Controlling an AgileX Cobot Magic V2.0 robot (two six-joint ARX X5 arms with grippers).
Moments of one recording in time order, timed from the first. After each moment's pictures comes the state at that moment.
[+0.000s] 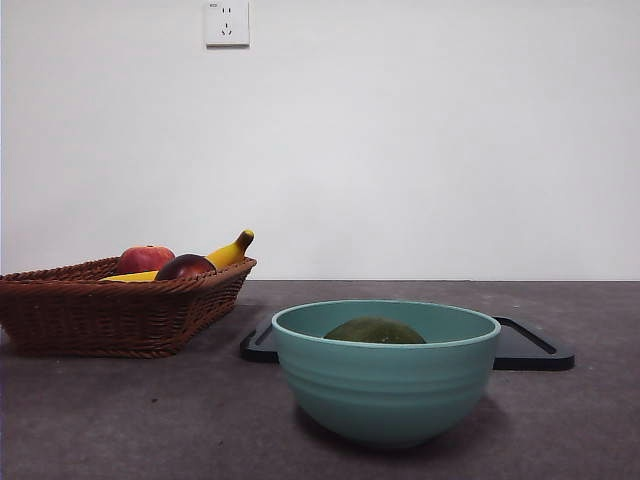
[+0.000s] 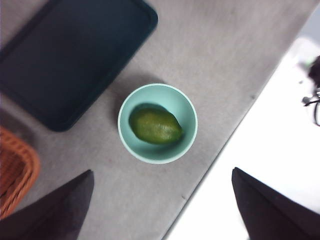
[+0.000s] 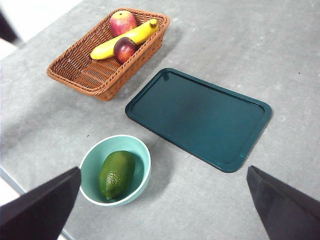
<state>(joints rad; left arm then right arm) -0.93 1.57 1.92 -1.41 0.10 0.00 0.07 0.58 0.96 -0.98 -0.56 -0.10</state>
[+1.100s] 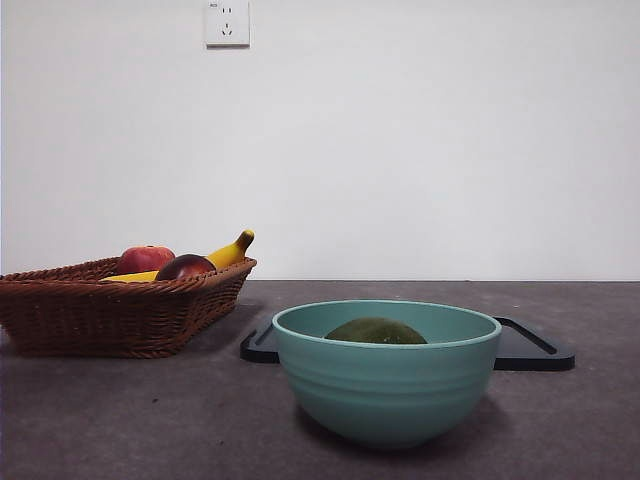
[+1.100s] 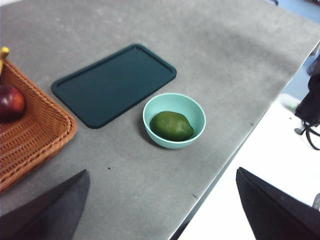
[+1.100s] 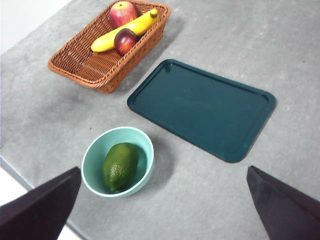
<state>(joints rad) -0.88 0.45 1.01 -1.05 0.05 -0.07 0.07 0.58 0.96 -1.02 -0.56 -0.09</state>
